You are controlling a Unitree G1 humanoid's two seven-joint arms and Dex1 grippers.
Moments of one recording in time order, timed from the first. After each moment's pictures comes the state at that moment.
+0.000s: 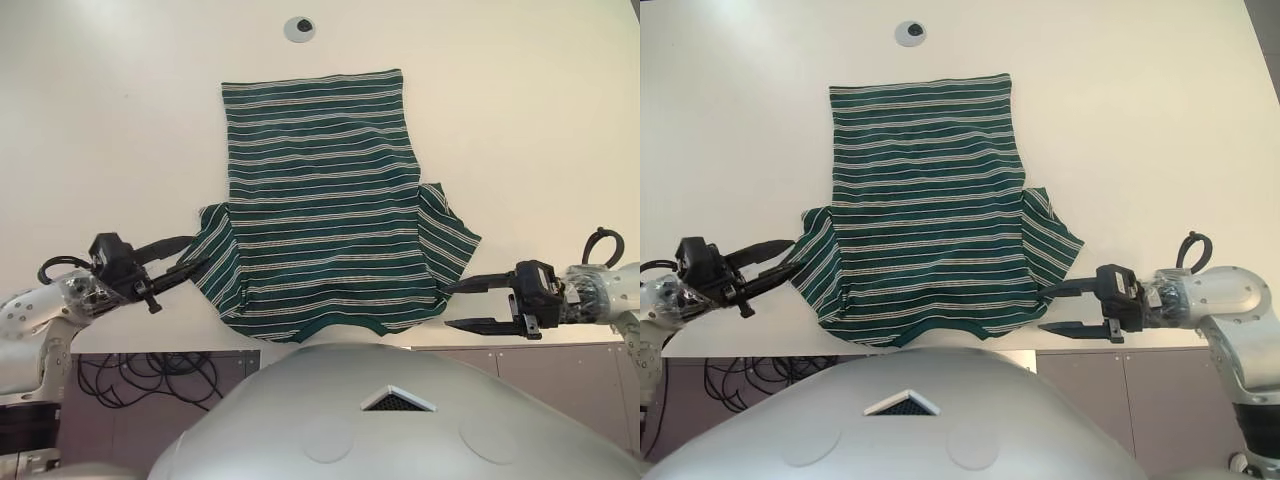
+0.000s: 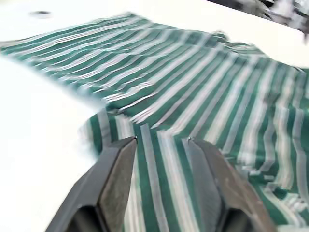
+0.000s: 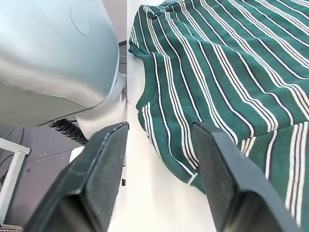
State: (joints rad) left arm 0.55 0.81 0.24 0.01 -0.62 -0.01 -1.14; right arm 0.51 -0.95 -0.09 -0.42 0.50 0.23 1.39
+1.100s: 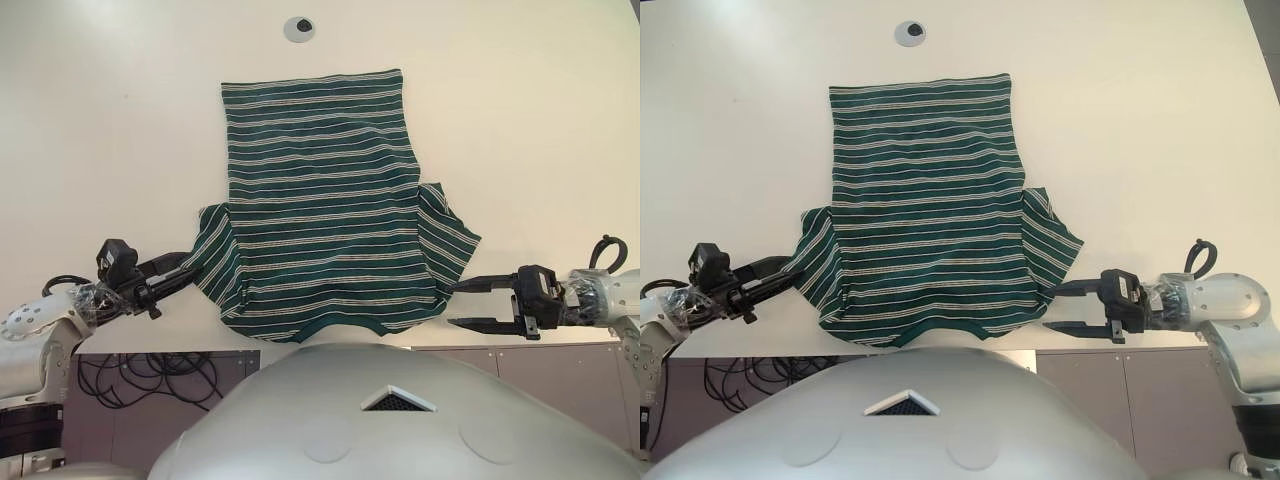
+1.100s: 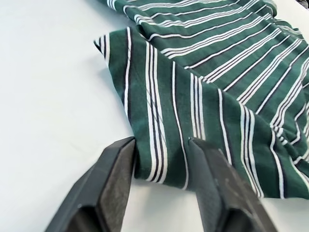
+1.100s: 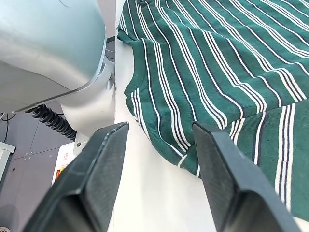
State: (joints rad) left arm 0.55 0.78 0.29 -0.03 -0.53 0.27 -1.11; right arm 0.53 -0.95 -0.07 -0.35 0.47 0.11 1.37
